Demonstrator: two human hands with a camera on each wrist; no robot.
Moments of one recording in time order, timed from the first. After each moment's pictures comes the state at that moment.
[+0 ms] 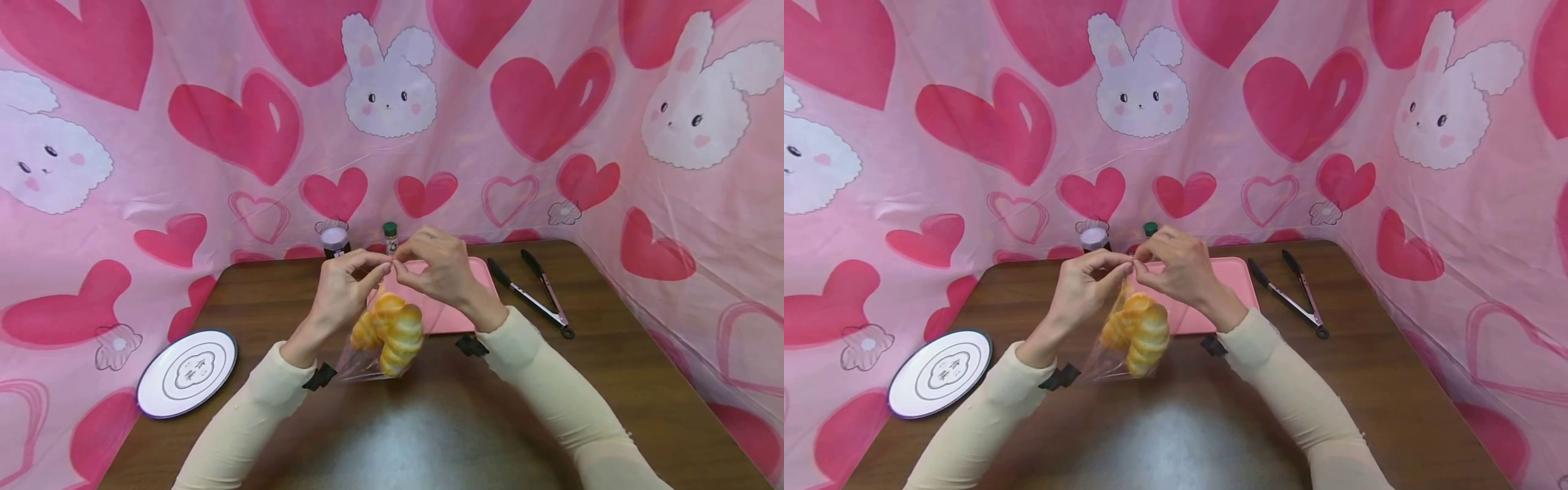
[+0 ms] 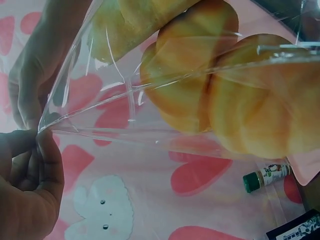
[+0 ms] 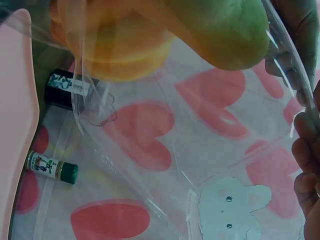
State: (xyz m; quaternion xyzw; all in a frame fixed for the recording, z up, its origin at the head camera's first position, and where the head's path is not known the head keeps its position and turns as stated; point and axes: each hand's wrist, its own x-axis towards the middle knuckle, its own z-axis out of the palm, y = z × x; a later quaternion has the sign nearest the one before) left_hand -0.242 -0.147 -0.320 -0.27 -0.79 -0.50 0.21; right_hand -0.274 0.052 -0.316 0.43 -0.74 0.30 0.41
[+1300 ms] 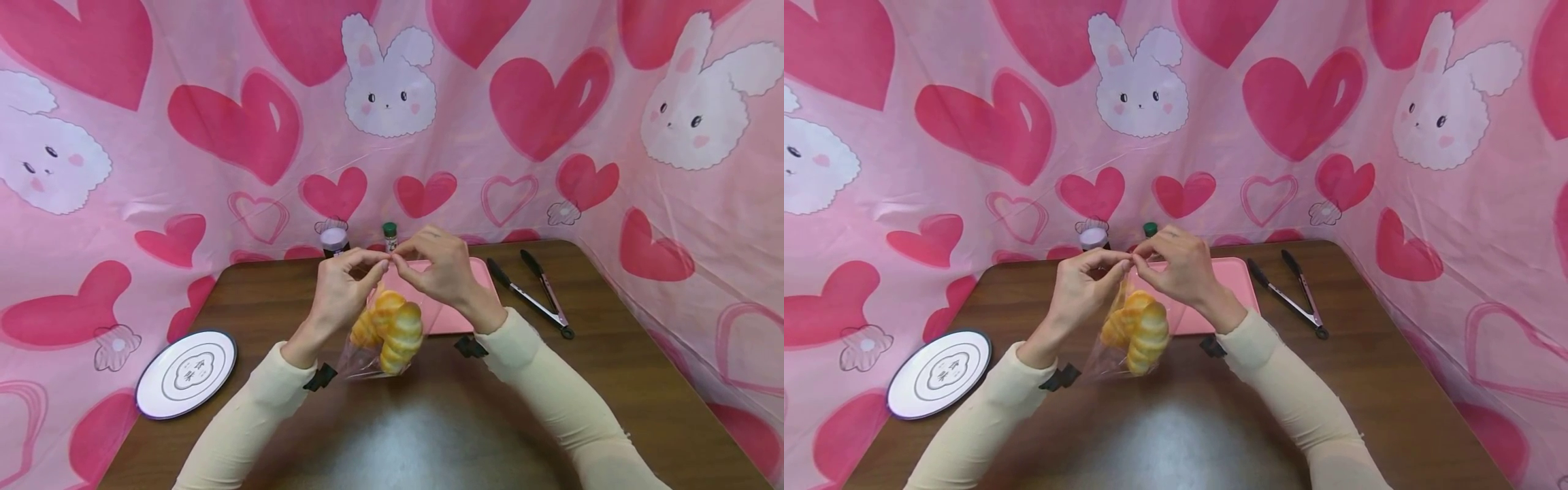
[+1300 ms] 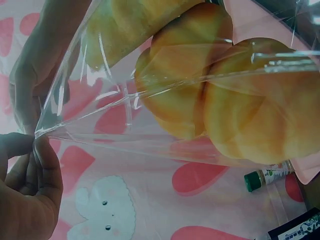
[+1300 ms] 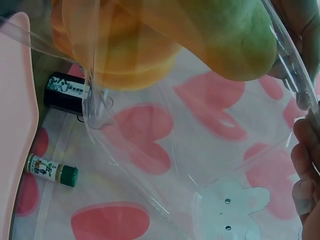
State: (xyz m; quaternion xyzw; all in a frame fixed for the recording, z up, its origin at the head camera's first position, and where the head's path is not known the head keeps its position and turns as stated) left_hand -0.240 -0.147 -0.318 -0.26 -0.79 -0.50 0.22; right_hand -0.273 0.051 -0.315 0.41 -0.75 0.33 0.41
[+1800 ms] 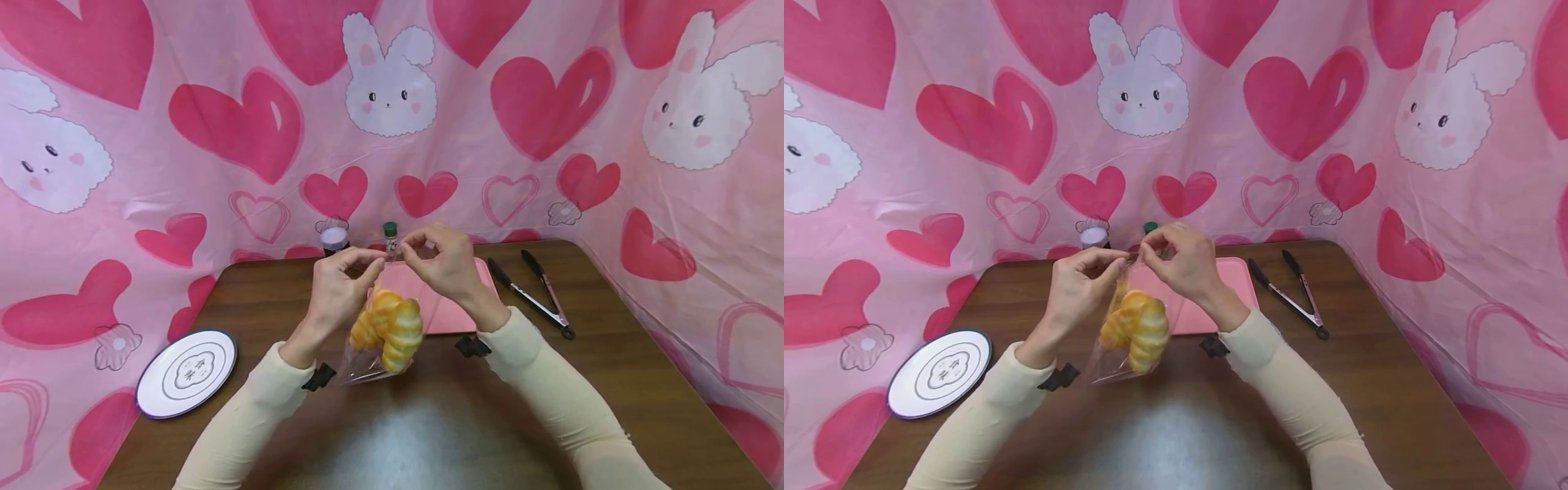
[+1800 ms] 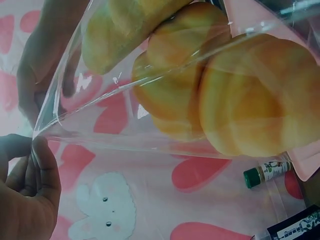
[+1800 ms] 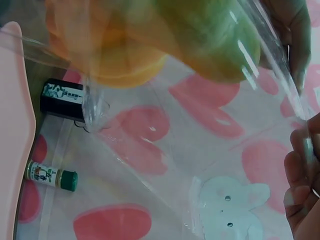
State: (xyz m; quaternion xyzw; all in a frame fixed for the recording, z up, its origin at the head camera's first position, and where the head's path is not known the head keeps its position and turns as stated) left_hand -0.240 -0.150 -0.318 -0.24 -0.79 -0.51 0.24; right_hand -0.274 0.055 -0.314 0.35 -0.75 0.42 0.38
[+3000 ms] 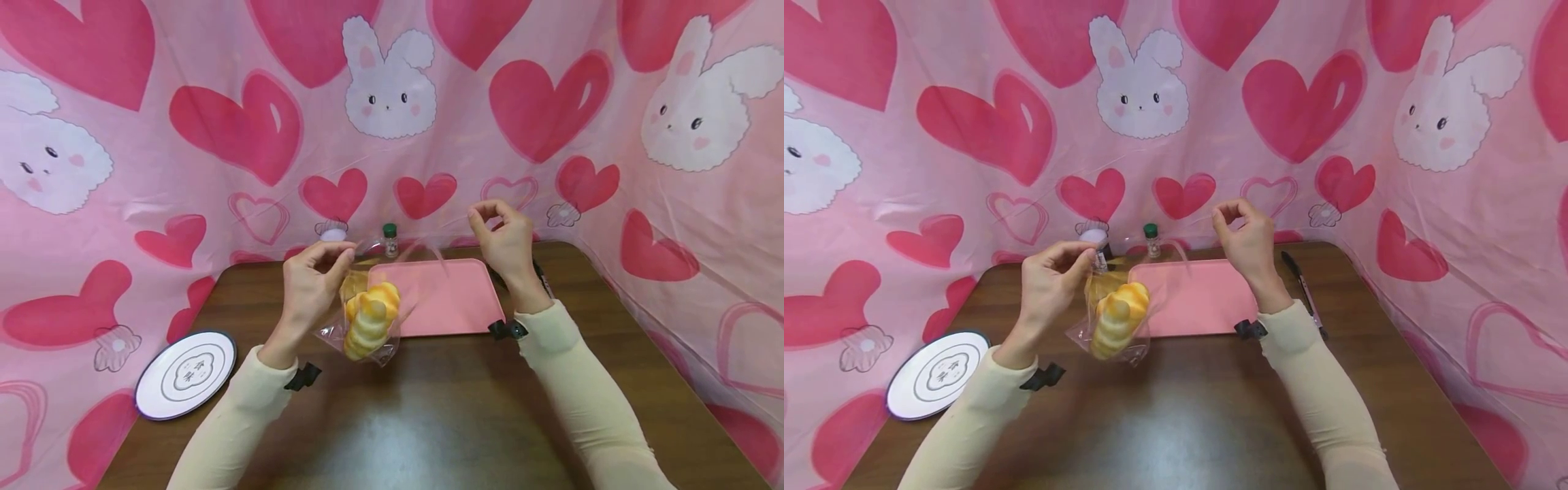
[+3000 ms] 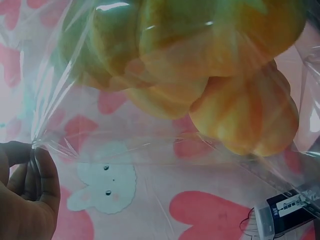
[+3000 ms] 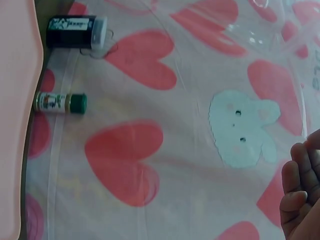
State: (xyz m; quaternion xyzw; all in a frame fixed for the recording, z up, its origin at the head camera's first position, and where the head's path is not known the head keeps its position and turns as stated) left_hand -0.244 -0.178 -0.314 -0.22 -0.75 -0.55 0.30; right_hand -0.273 0.112 -0.287 0.15 -0.75 0.51 0.40
